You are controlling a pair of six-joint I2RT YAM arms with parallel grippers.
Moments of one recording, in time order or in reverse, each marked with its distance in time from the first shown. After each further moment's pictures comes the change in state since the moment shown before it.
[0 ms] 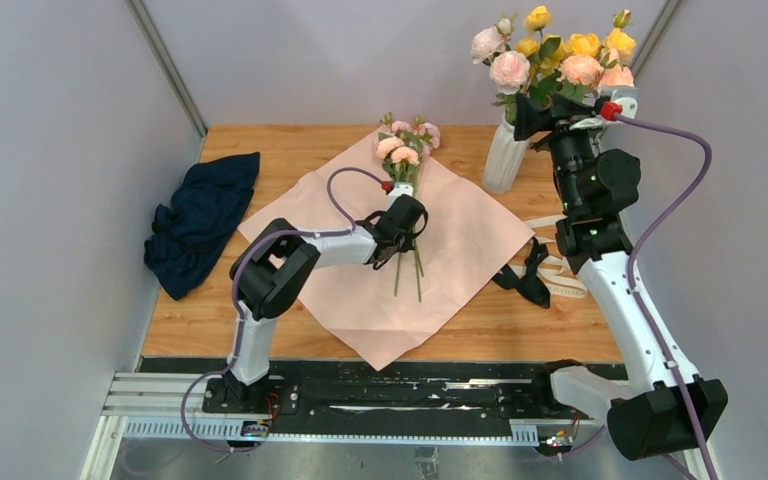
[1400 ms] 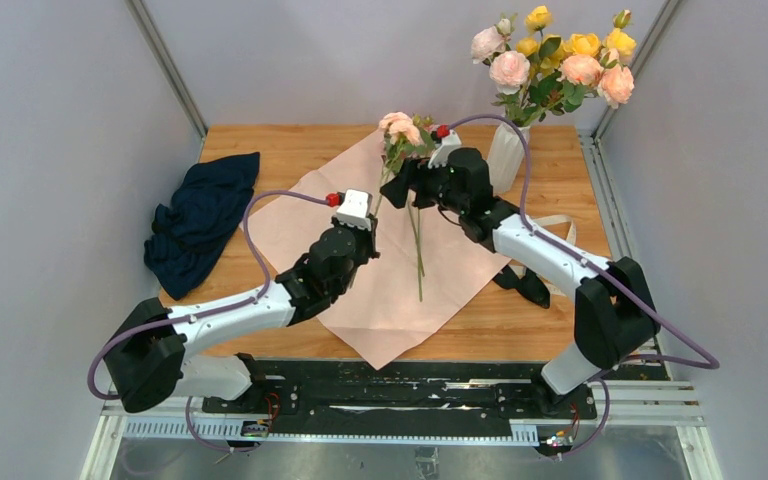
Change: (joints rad) left arm -0.120 -0.769 -0.571 0.459 -0.200 0.353; right arm 0.366 0.448 0.028 -0.268 -0.197 0.262
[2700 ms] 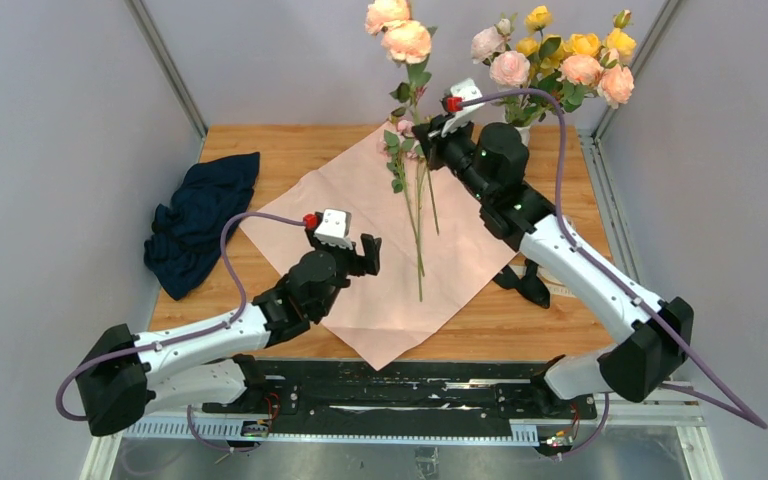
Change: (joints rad) left arm -0.068 -0.199 -0.130 -0.039 -0.069 -0.049; right arm 0.069 -0.146 0.200 -0.035 0.208 -0.417
